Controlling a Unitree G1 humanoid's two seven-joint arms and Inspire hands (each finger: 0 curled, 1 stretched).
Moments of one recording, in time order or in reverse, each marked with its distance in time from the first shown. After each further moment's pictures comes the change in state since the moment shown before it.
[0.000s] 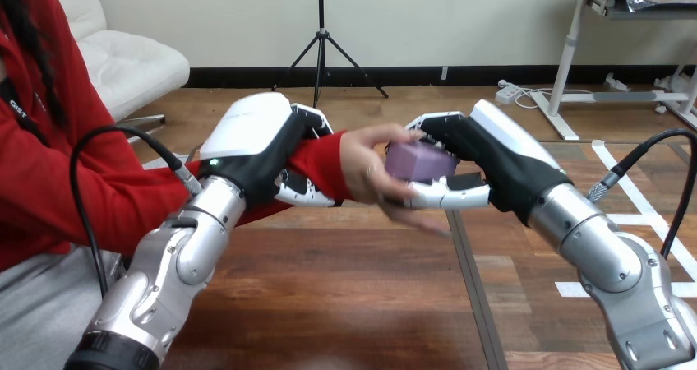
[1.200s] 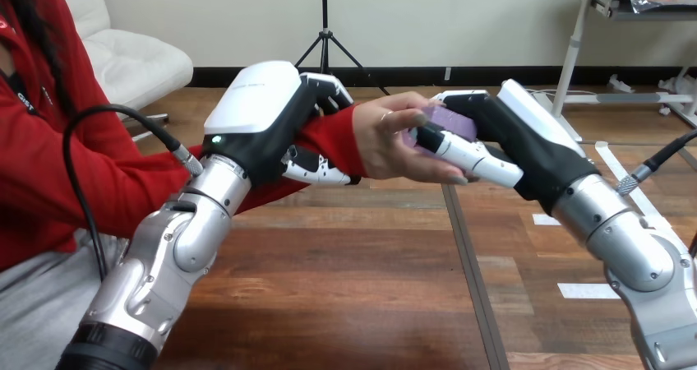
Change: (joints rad) left arm -0.013 0.008 0.021 -0.083 -0.023 -0.057 0.009; right arm 0.014 -0.032 -0.066 0.000 0.076 -0.098 -0.009
